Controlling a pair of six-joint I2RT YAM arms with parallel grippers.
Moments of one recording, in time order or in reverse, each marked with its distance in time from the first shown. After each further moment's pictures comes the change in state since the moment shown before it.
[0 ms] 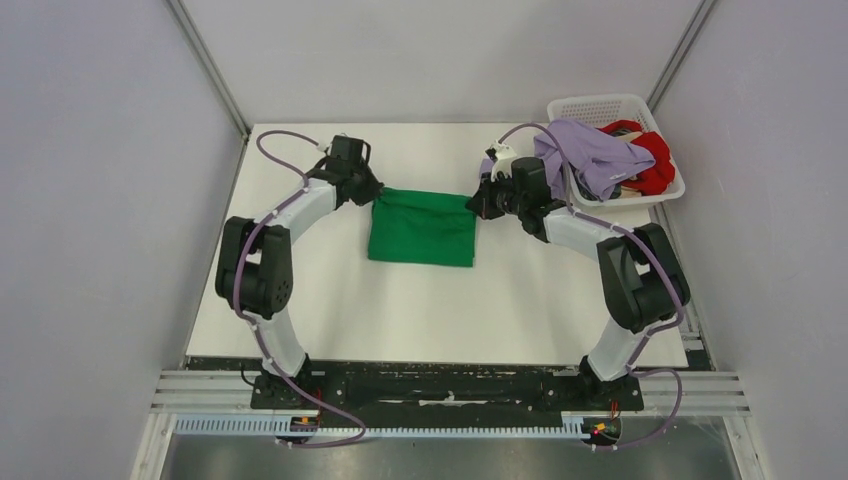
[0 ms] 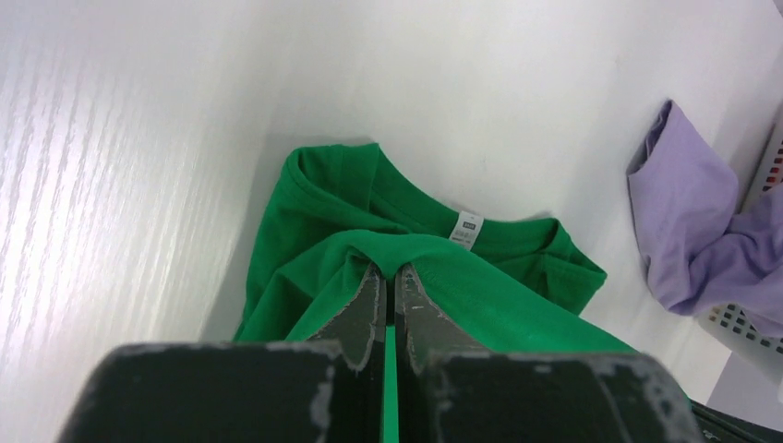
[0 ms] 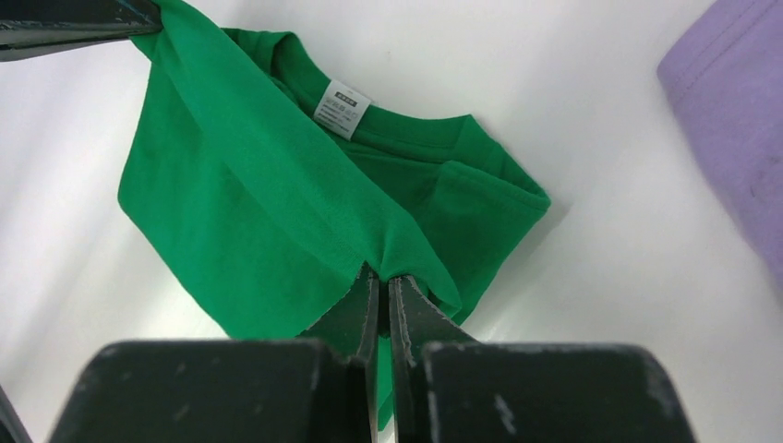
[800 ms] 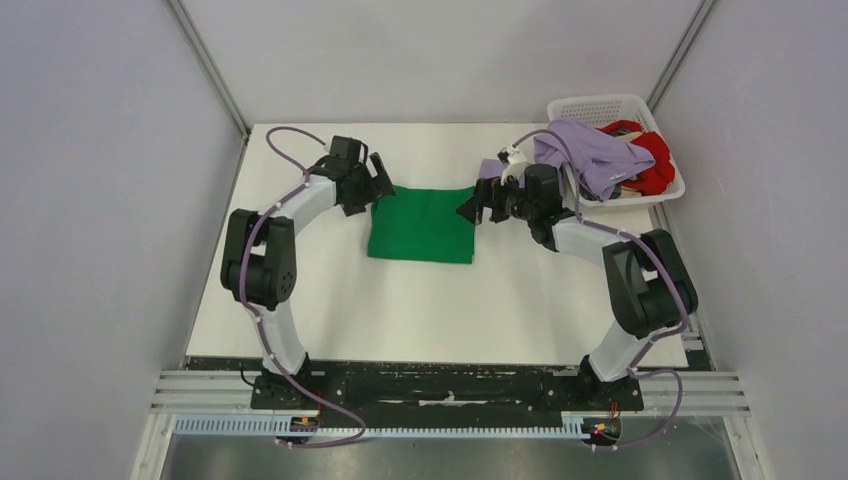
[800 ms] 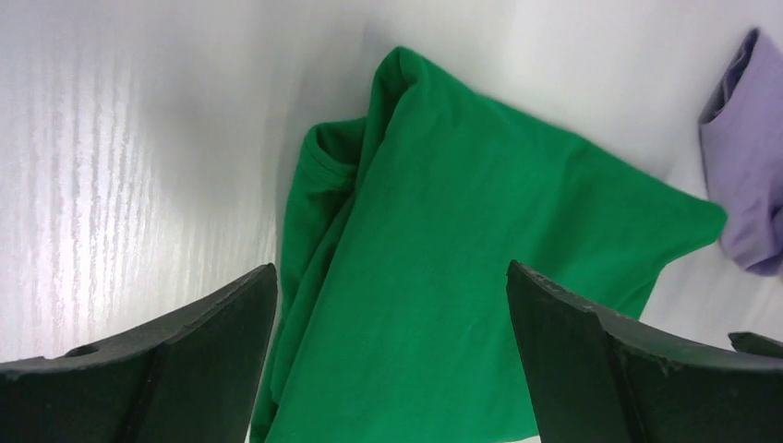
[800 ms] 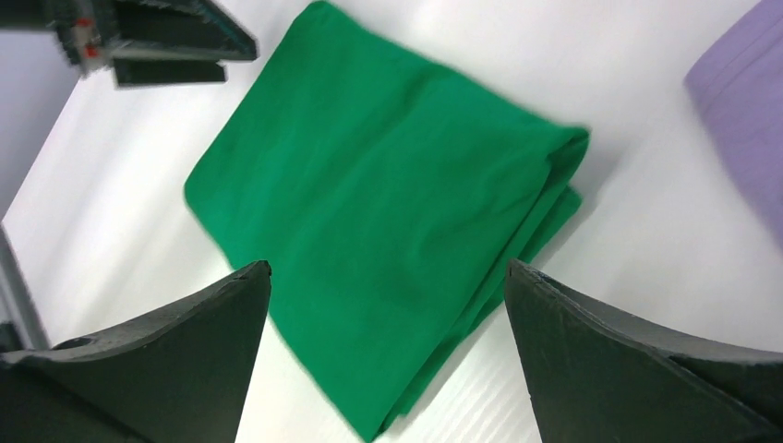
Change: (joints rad) left arm 0.027 0.083 0.061 -0.053 0.082 0.130; right arm -0.048 0.016 -0.051 0.159 -0.108 0.069
